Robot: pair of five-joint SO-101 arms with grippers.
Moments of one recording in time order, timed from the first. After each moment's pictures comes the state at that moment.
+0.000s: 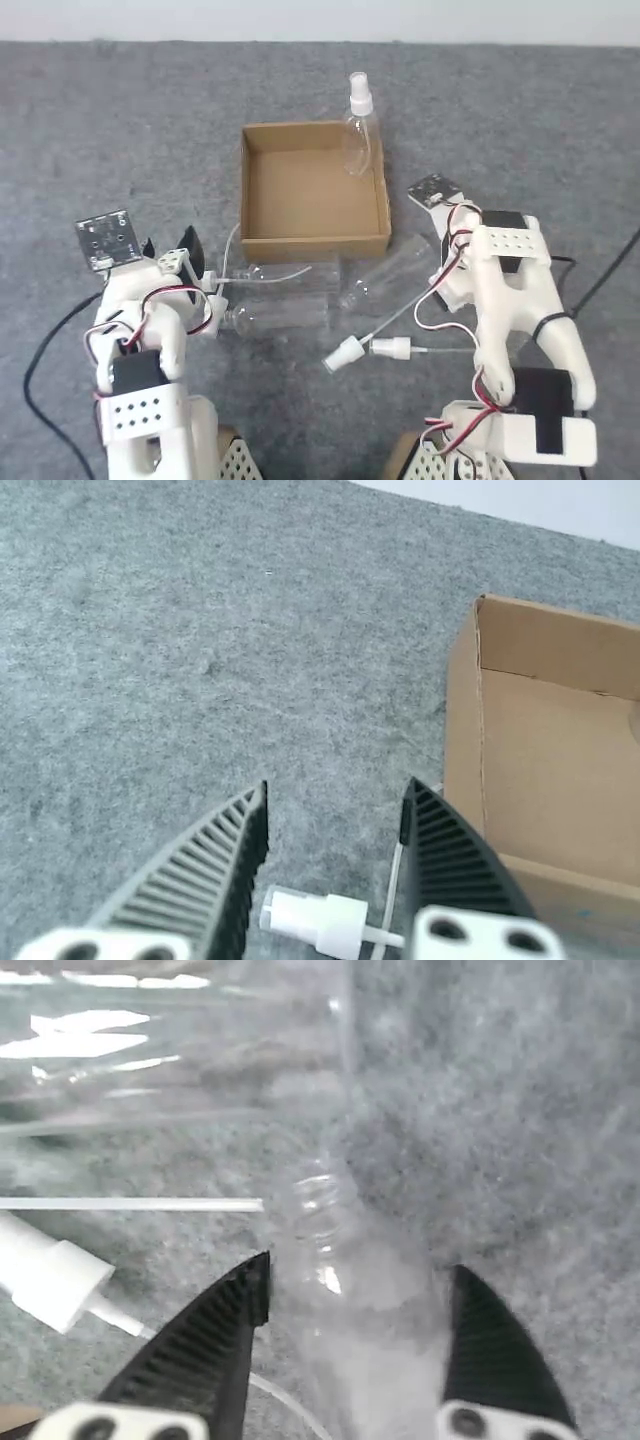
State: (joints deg) left arm -18.5 -75.2 84.1 39.0 10.0; right arm -0.6 -6.9 37.4 66.7 34.9
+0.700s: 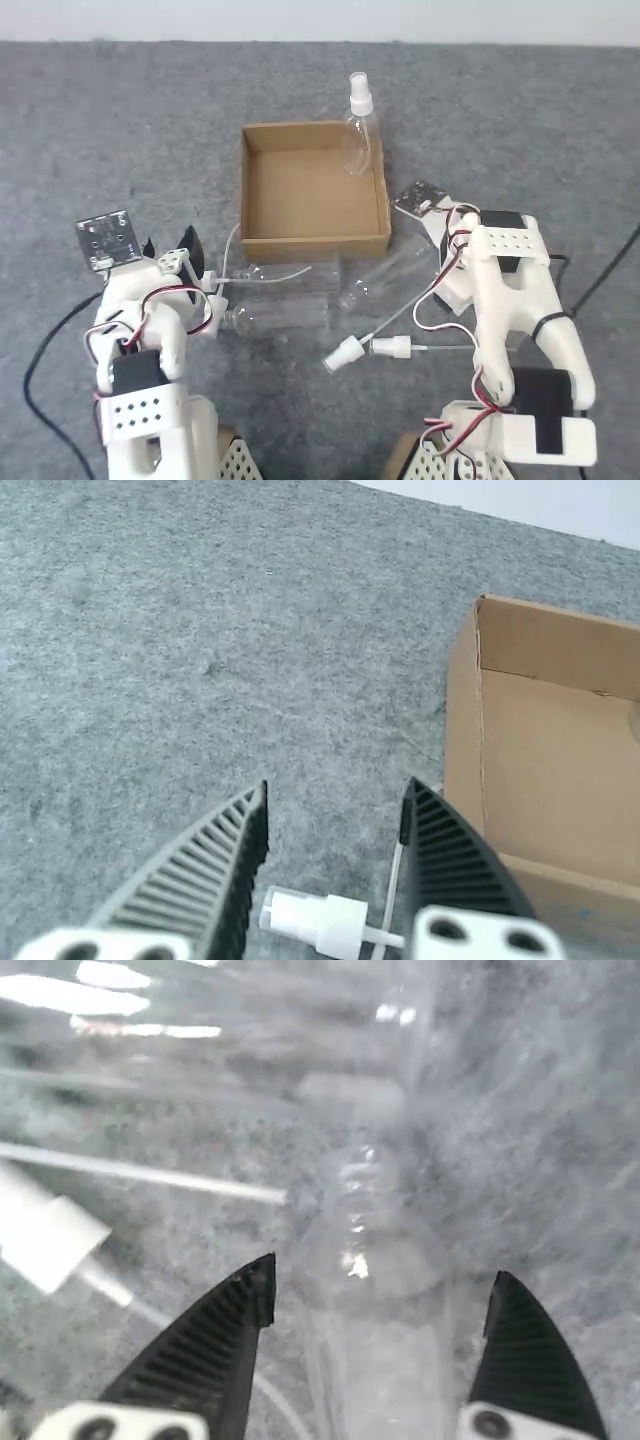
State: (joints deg) left arm -18.5 -75.2 84.1 39.0 10.0; right arm -1.1 -6.9 37.5 66.2 45.0
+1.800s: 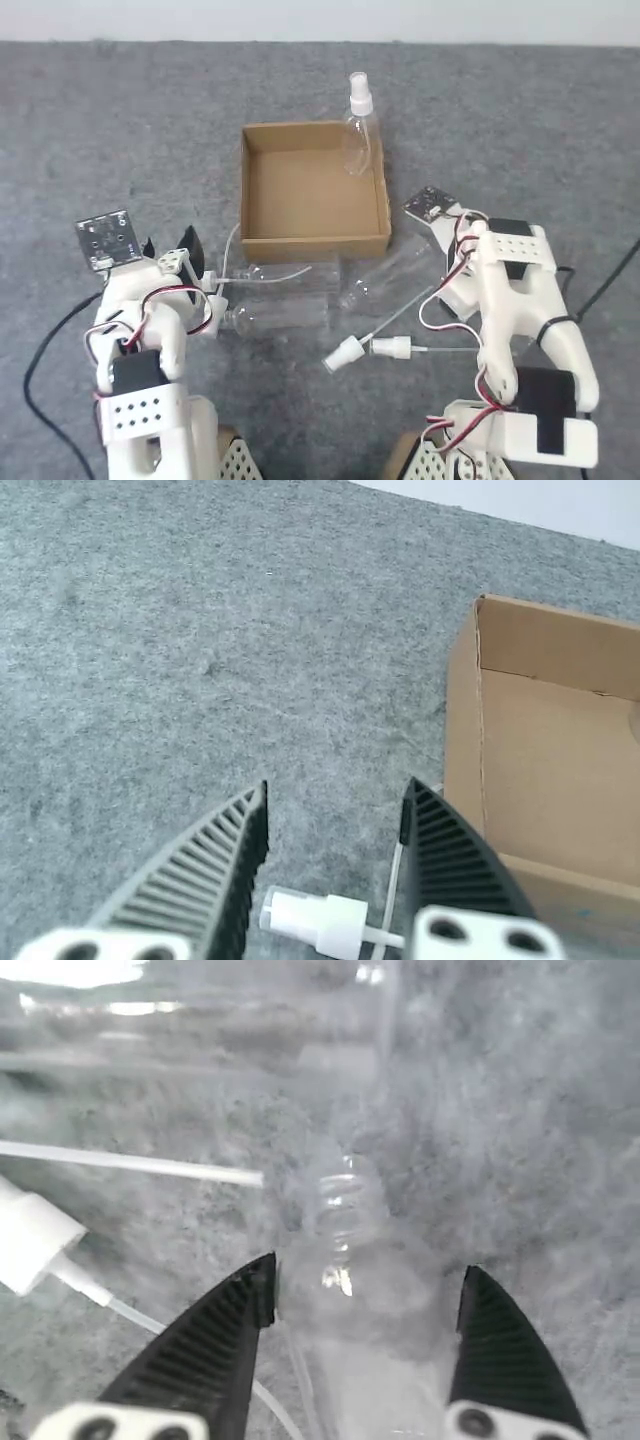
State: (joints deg) left arm -18.5 -75.2 84.1 39.0 10.0; right arm 1.6 -6.9 40.9 63.8 45.0
